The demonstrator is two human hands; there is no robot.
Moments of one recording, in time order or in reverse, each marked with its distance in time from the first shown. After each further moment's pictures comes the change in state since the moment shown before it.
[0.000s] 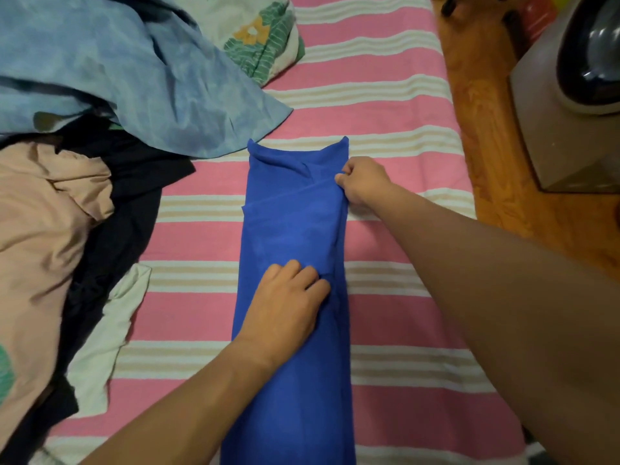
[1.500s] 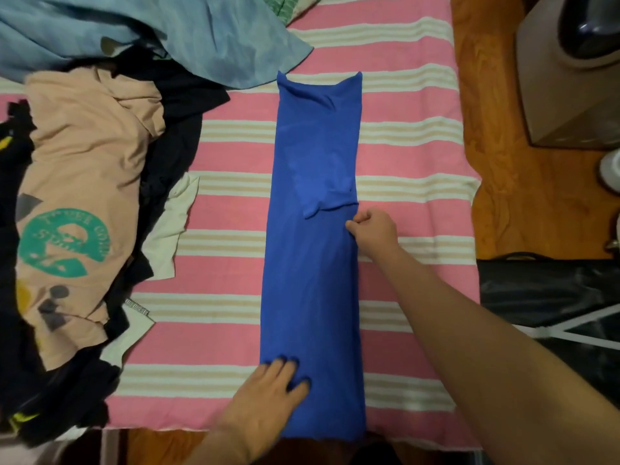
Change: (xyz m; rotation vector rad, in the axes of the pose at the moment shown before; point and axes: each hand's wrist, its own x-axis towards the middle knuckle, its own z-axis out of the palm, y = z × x) left_hand -0.306 0.106 -0.042 -0.012 -0.801 0.113; right_hand -0.235 0.063 0.084 0.278 0.036 0.282
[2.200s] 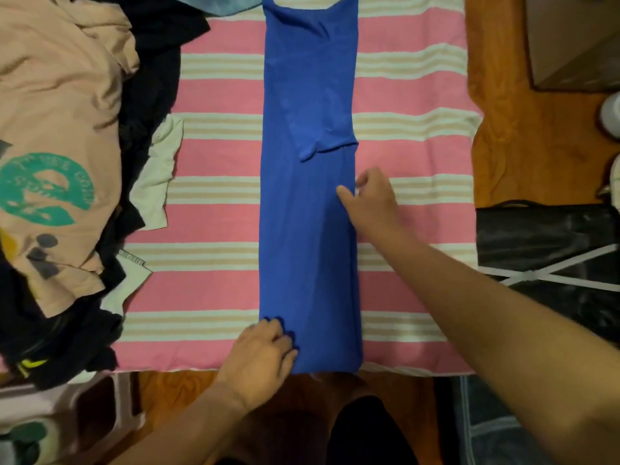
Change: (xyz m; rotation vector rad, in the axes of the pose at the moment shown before) left_hand -0.029 0.013 0.022 -0.326 0.337 -0.147; right_hand -0.077 0.016 0.000 -0.111 0.050 -0.131
